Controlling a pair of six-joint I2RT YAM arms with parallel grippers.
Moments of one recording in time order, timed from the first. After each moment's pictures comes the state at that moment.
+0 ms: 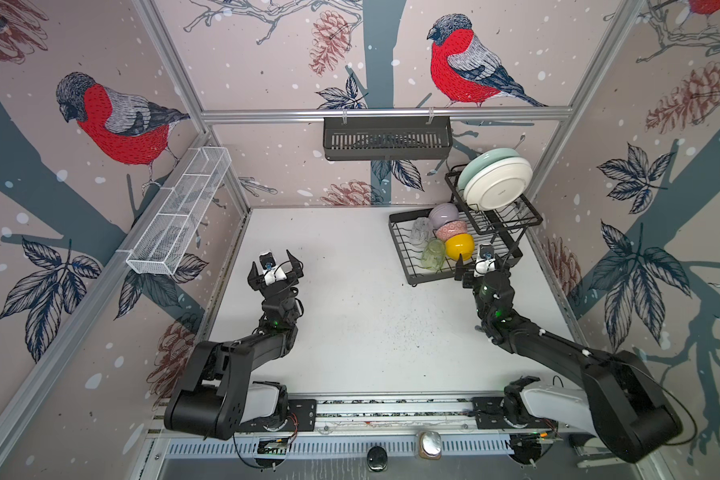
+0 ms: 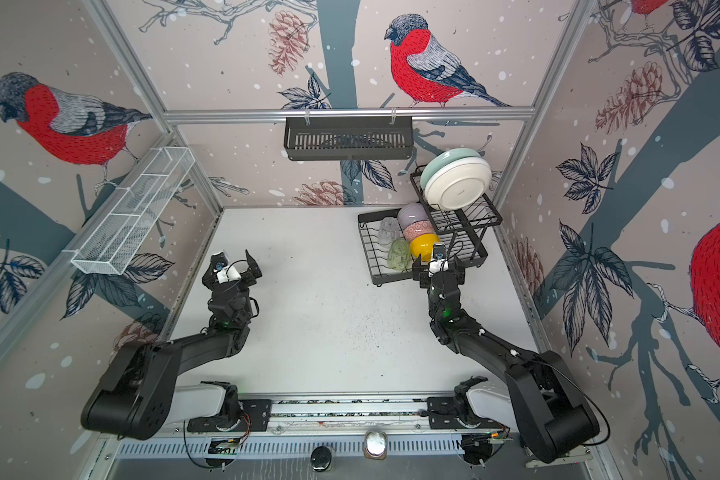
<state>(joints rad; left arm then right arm) -0.16 1.28 0.30 1.02 -0.56 -0.03 0.41 1.17 0.42 0.60 0.47 -0.05</state>
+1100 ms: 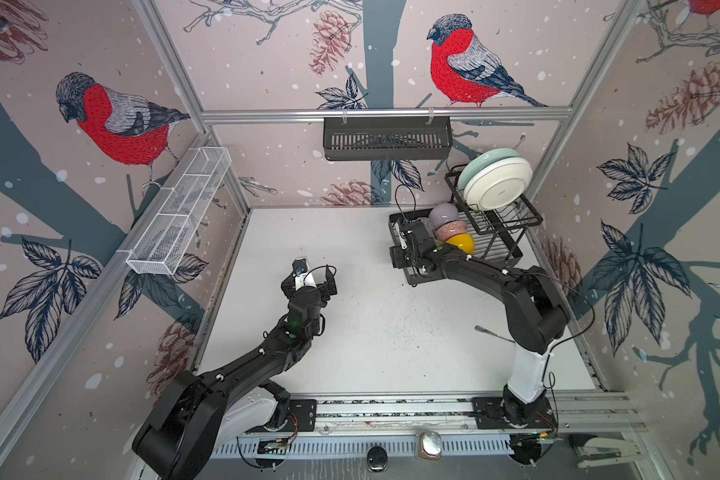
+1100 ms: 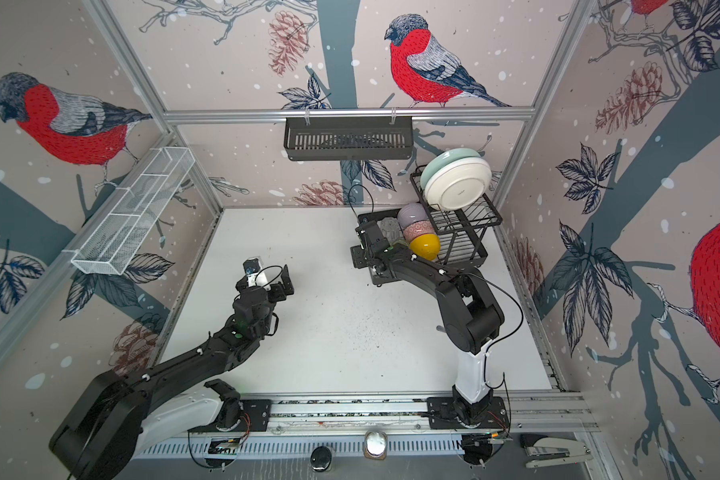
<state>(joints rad) -0.52 1.08 0.34 0.54 -0.58 -0.23 0.63 1.91 1.38 -0.25 0.13 0.21</state>
